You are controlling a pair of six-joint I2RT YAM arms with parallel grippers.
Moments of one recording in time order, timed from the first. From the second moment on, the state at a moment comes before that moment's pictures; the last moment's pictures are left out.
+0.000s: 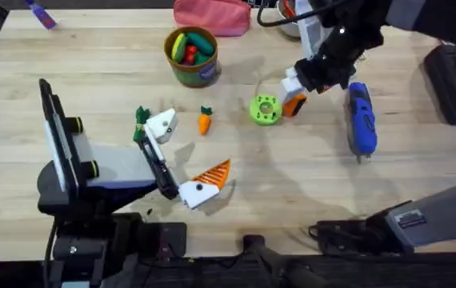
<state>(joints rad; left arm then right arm) 0.03 0.01 0.01 -0.11 1.08 0.05 0.31 1.72 1.37 -1.09 0.01 -0.03</state>
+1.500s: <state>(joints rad) 0.03 0.01 0.01 -0.11 1.08 0.05 0.32 1.72 1.34 -1.05 -0.02 0.00</state>
